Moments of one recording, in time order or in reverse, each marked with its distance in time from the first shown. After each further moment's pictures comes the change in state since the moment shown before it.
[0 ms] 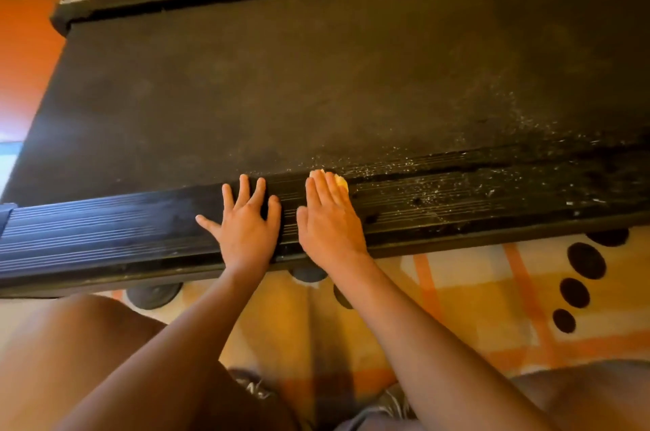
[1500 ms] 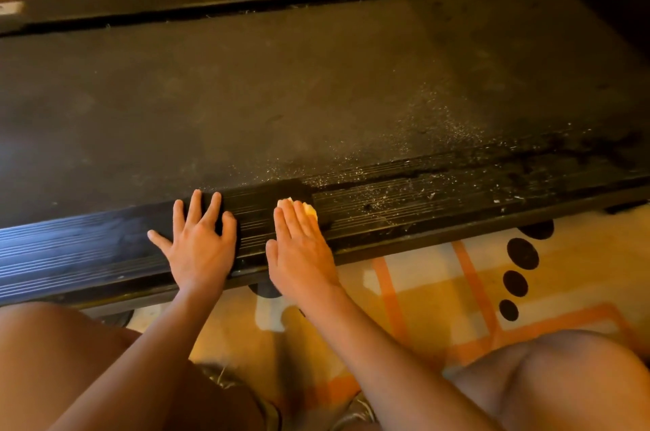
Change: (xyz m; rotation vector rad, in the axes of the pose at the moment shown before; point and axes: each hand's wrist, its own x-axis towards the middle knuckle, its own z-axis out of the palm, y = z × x) left_hand -0.002 -0.008 0.007 -0.004 0.064 0.043; right_hand -0.042 0.010 0.002 0.038 0.000 0.050
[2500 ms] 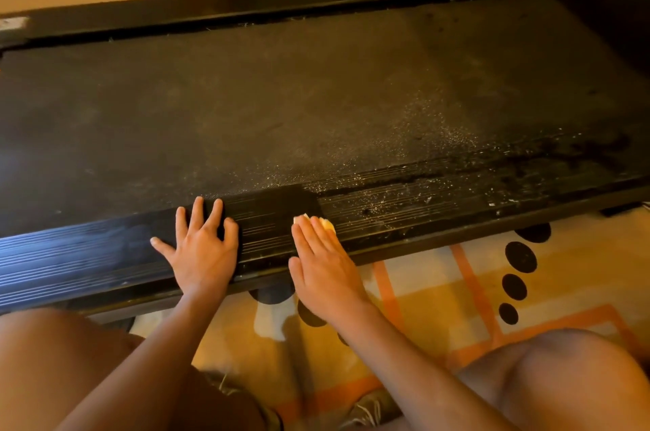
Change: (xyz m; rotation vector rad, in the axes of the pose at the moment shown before) left_hand 0.002 0.002 0.000 -0.011 -0.010 0.000; right_hand -0.026 0.035 -0.008 -0.017 0.000 -0.071
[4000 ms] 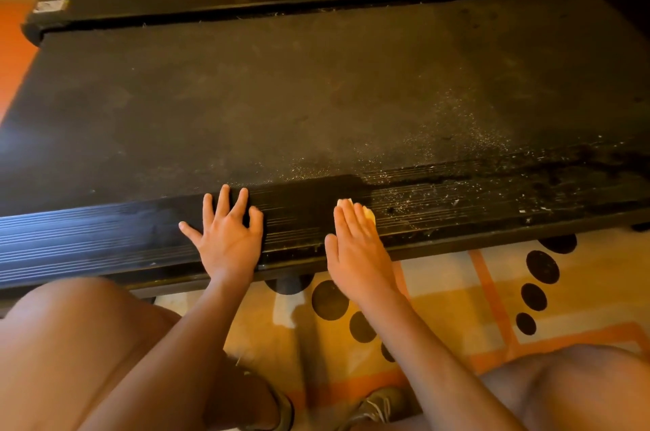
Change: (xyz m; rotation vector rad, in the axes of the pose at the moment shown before) left_hand -0.002 0.004 -0.003 -0.044 0.012 -0.020; right_hand 0.010 0.008 -0.015 0.036 -0.032 0.176
